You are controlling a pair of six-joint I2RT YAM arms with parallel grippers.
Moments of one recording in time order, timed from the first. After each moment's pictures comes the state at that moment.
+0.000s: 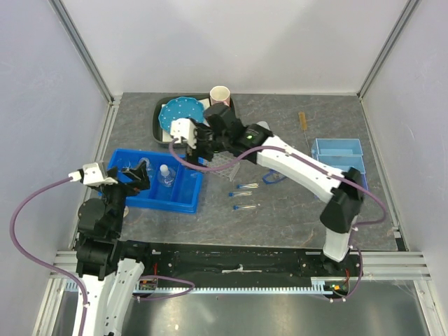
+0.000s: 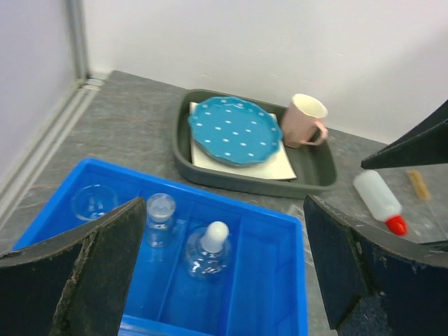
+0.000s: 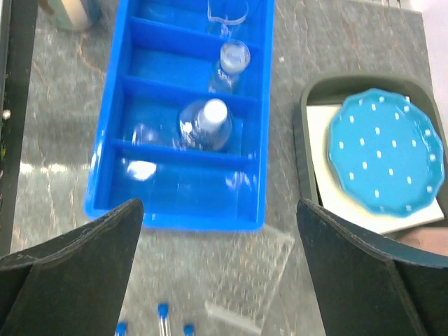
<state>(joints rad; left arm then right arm) -0.13 0.23 0.66 -0.38 -0.21 -0.26 0.93 1.89 1.88 -0.52 -0.38 -0.52</state>
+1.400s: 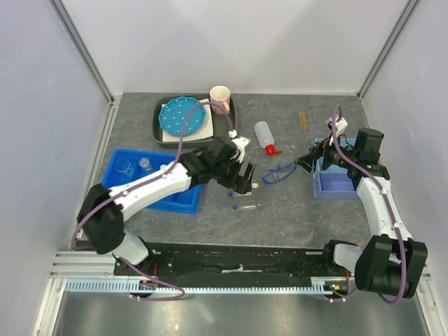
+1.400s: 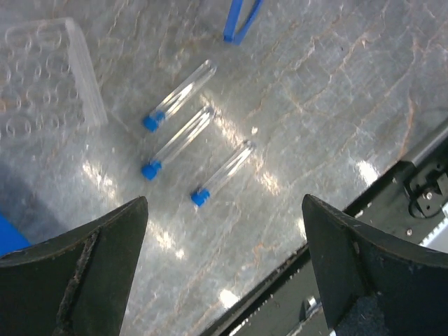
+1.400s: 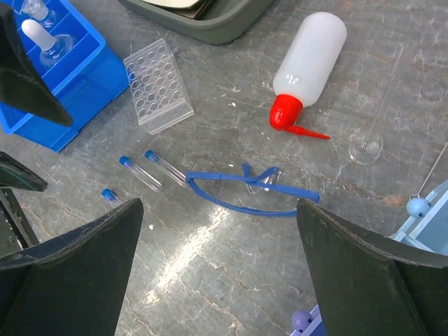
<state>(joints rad) -0.84 1.48 1.14 -0.47 0.11 -0.34 -0.18 1.14 0.83 -0.26 -0.95 -0.19</state>
